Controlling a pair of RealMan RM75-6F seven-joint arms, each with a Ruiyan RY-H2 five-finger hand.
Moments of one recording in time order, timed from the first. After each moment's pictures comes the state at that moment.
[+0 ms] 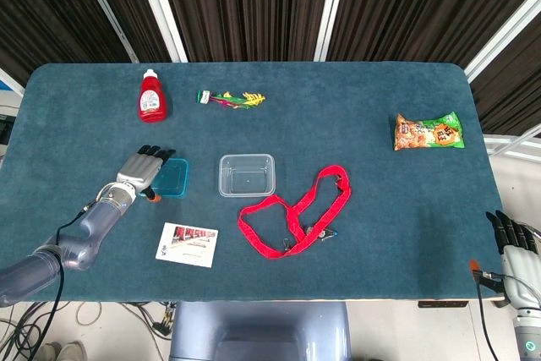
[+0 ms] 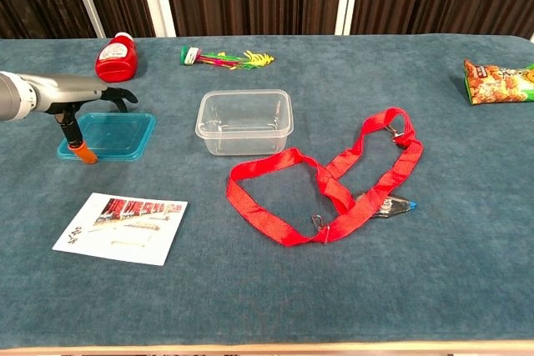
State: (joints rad) left arm -0.85 -1.53 -0.10 -1.01 1.07 0.51 0.11; right arm 0.03 -1.06 0.08 -1.75 -1.29 1.38 0.00
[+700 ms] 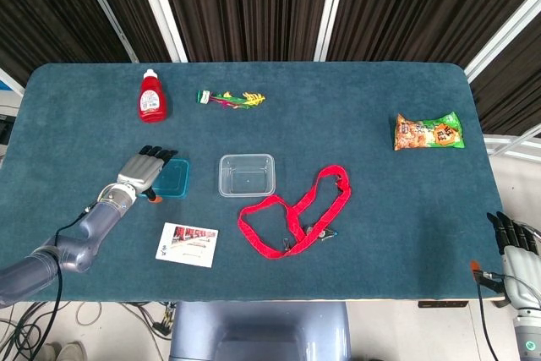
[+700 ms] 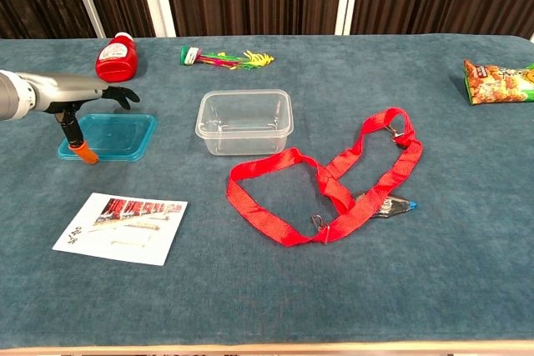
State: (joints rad) left arm -0.85 -1.52 -0.09 -1.03 1.08 0.52 0.10; right arm 0.03 -1.06 0.08 -1.76 -1.27 1.37 -0.01
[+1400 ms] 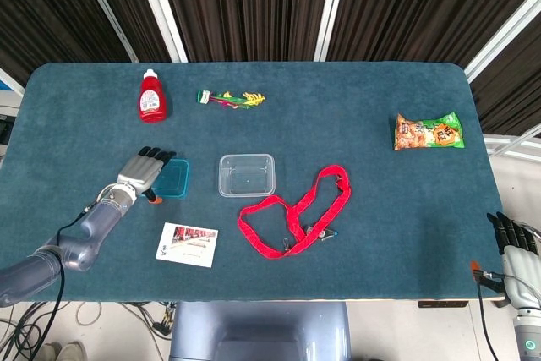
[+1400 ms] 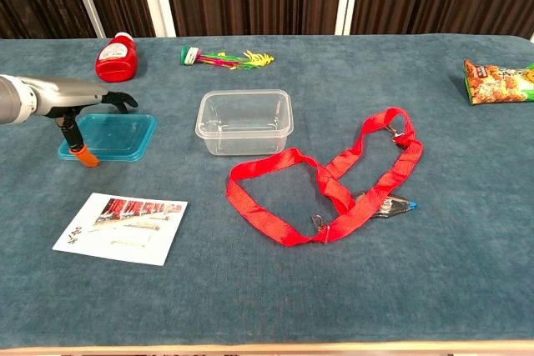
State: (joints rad) left arm -0.85 -1.54 -0.07 -1.00 1.05 0.51 0.15; right arm 0.03 -1.05 0.08 -1.76 -1.26 1.37 -0.01
